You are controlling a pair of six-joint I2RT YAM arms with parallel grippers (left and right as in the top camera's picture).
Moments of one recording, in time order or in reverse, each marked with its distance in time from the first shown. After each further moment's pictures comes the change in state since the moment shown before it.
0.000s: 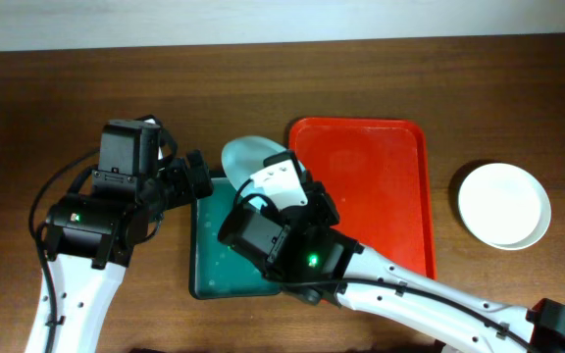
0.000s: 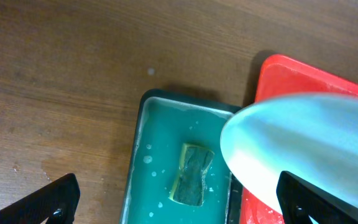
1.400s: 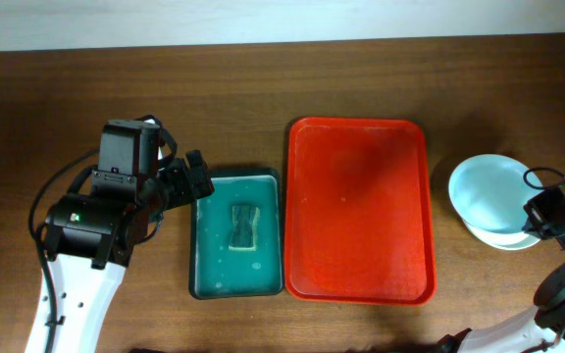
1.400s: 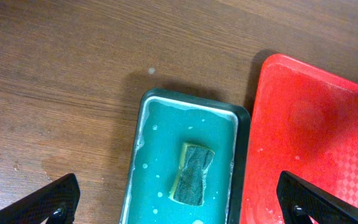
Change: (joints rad) left arm 0.001 0.000 0.000 -0.002 0.000 0.000; right arm -1.815 0.298 0.010 -0.299 -1.147 -0.077
